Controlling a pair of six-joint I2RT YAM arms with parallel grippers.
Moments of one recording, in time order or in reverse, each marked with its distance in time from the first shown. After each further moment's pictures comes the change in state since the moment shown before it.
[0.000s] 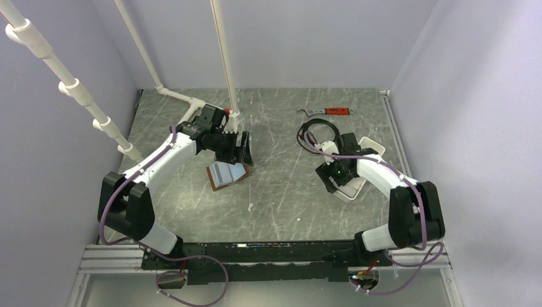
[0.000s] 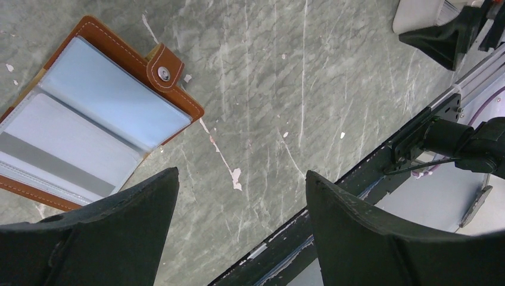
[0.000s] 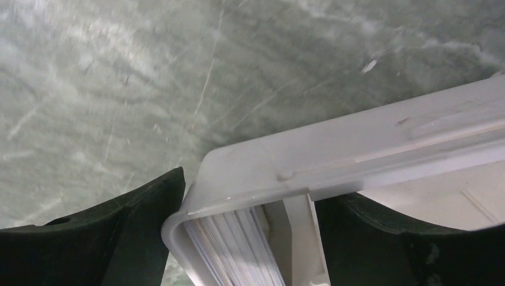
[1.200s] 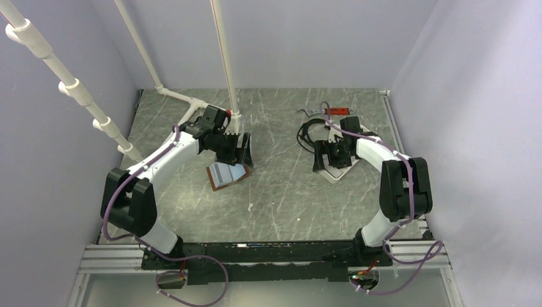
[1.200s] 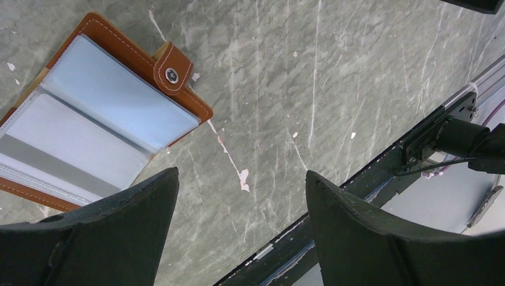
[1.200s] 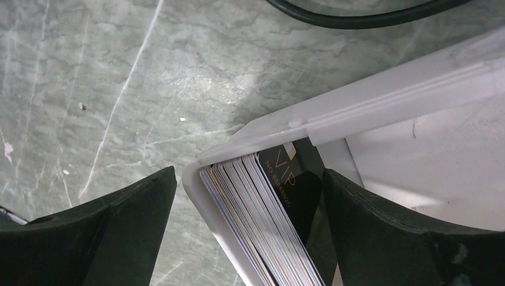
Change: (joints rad) left arm -0.003 0.033 0.000 0.000 -0.017 0.013; right arm -0.089 0.257 0.234 0.074 -0.233 0.430
